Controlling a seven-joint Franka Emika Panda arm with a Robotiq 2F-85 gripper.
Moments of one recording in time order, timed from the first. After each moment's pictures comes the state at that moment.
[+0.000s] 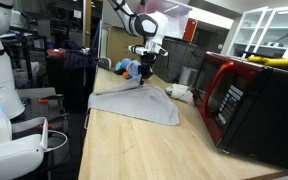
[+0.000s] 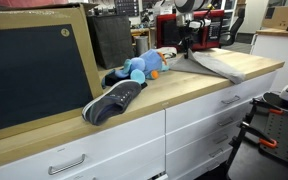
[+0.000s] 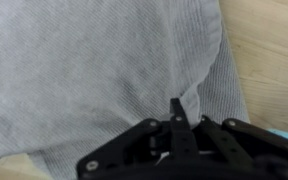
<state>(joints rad) -0.15 0.35 -0.07 -1.90 -0.03 2.14 -0.13</state>
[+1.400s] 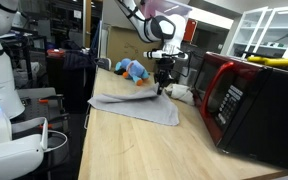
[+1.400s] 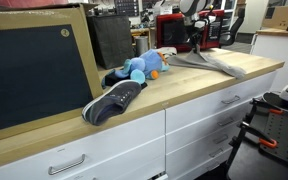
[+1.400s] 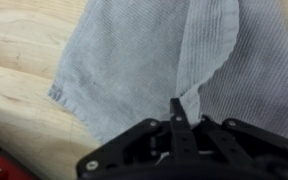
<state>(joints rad) -0.20 0.49 -0.18 -1.69 -0.15 2.08 -0.12</state>
